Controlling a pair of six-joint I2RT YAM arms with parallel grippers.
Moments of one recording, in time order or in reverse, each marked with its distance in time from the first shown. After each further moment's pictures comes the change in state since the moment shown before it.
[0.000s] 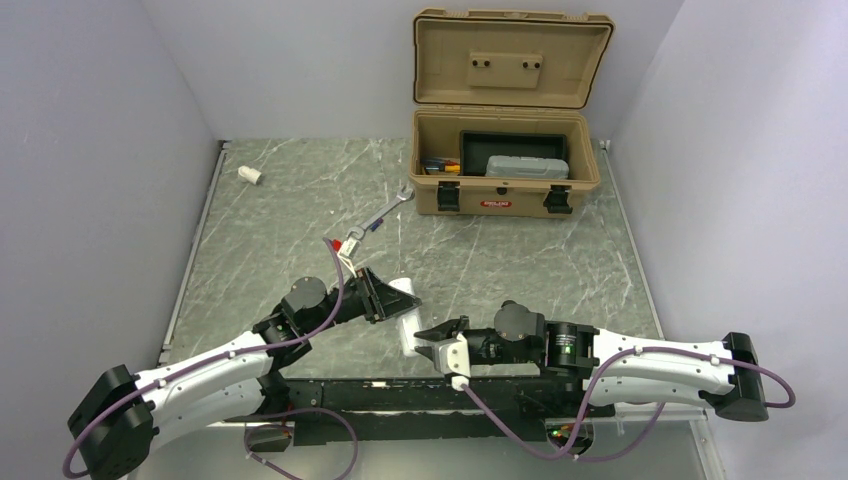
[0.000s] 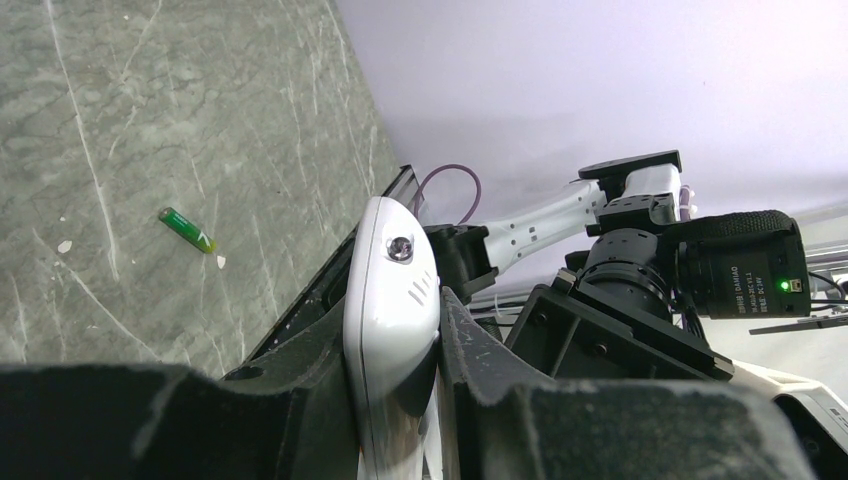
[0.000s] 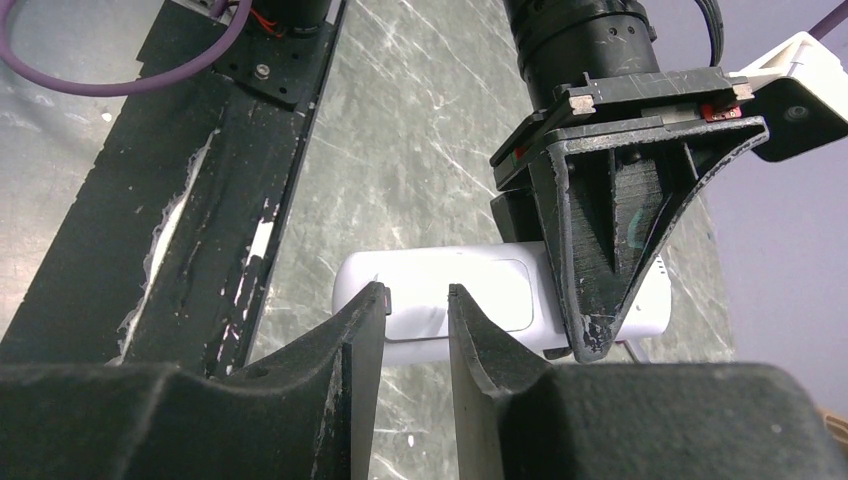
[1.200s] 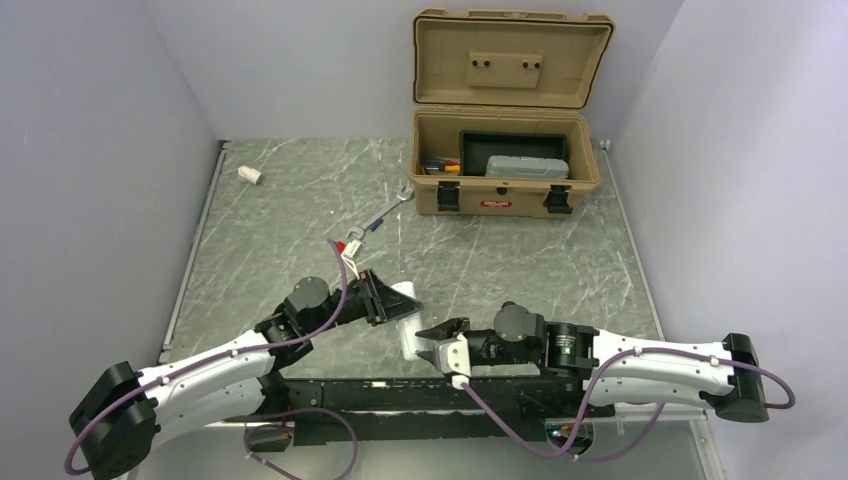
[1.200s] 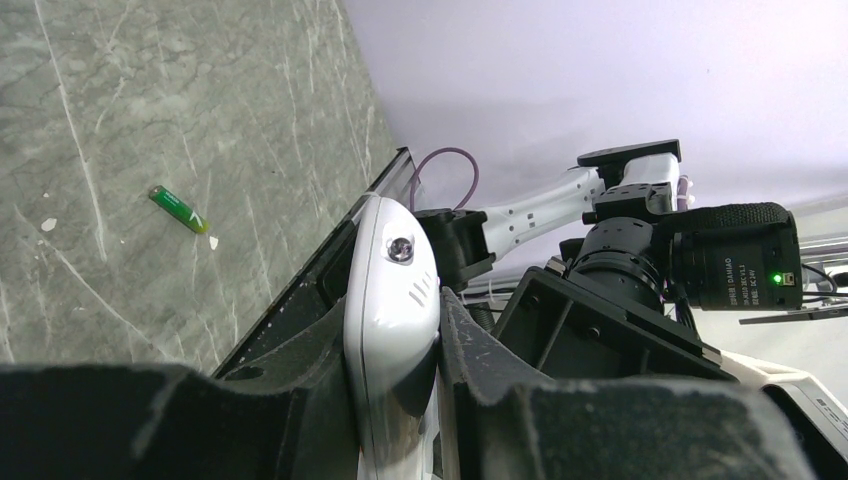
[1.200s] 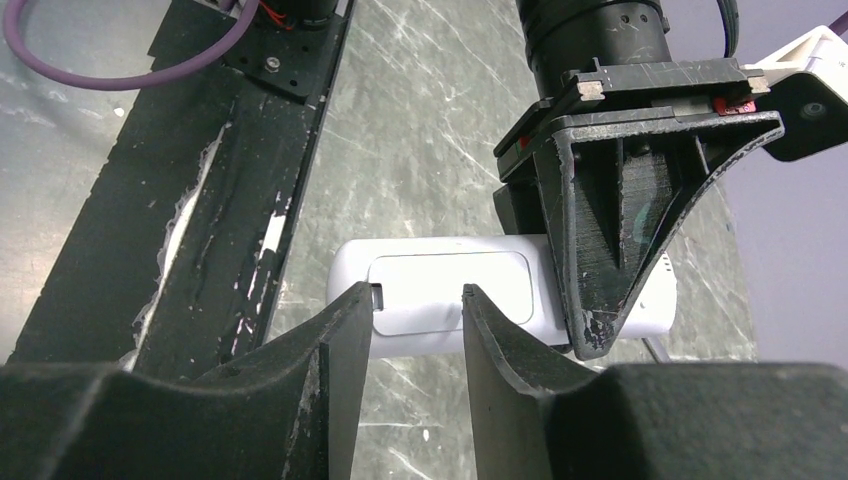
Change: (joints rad) left arm -0.004 0.019 0.000 0.001 0.027 -0.024; right arm -0.004 -0.007 -0.019 -0.004 -0.009 0.026
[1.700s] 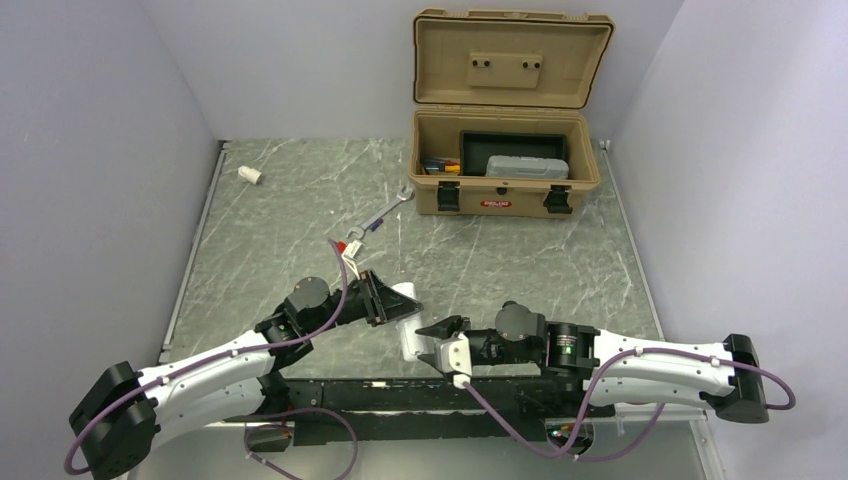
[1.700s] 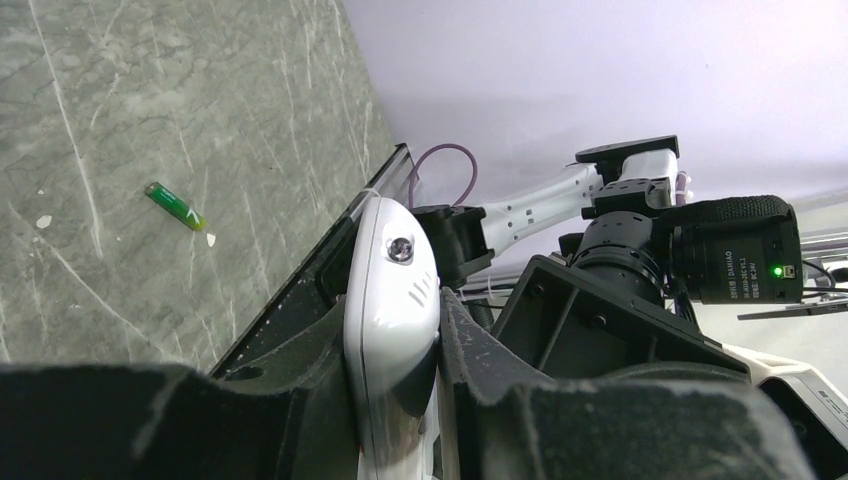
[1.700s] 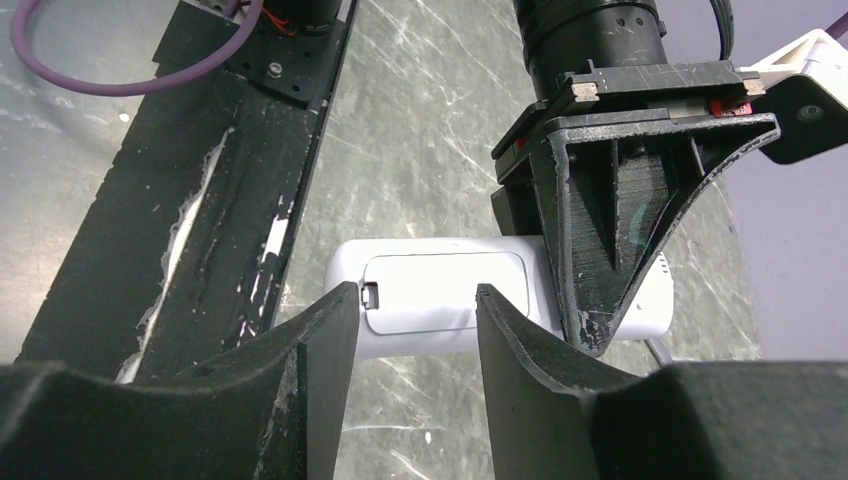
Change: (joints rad) left arm -0.001 0.000 0.000 -0.001 0.007 0.000; right arm 0.000 -0.002 0.000 0.003 -0.011 0.004
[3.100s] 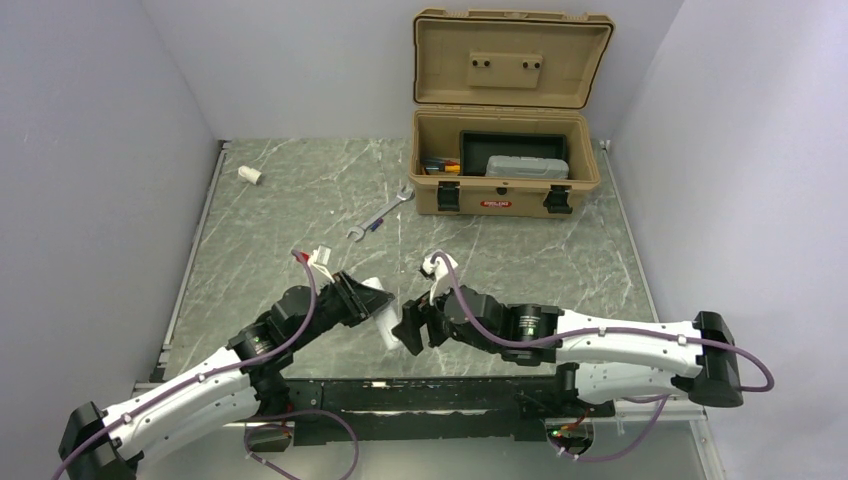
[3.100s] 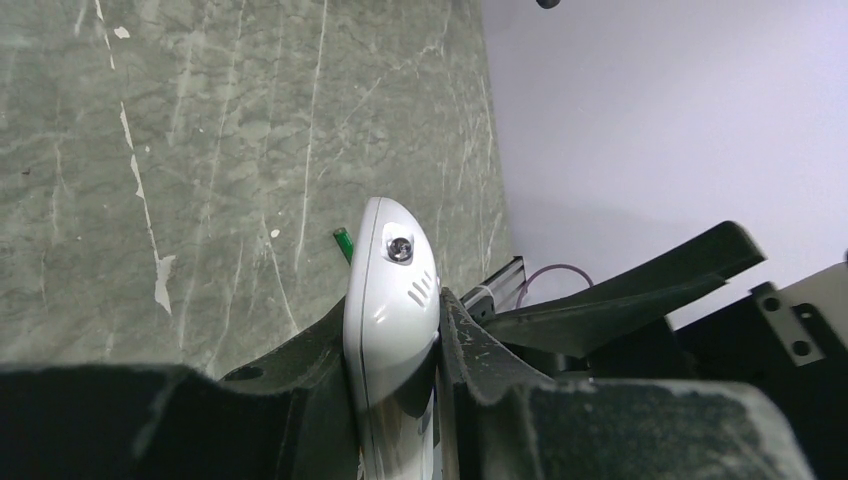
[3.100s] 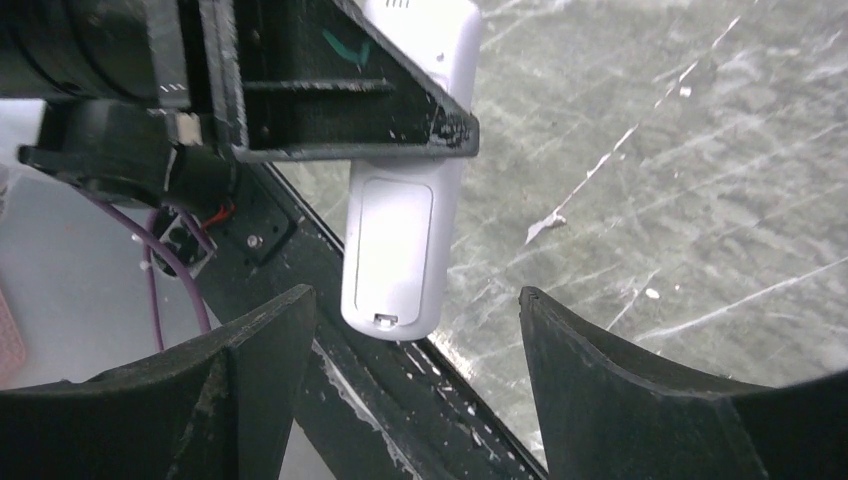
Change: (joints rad) left arm -0.001 -0.267 0.006 -0.457 -0.376 0.027; right arm -0.003 0.287 0.274 -0.189 0.504 1.158
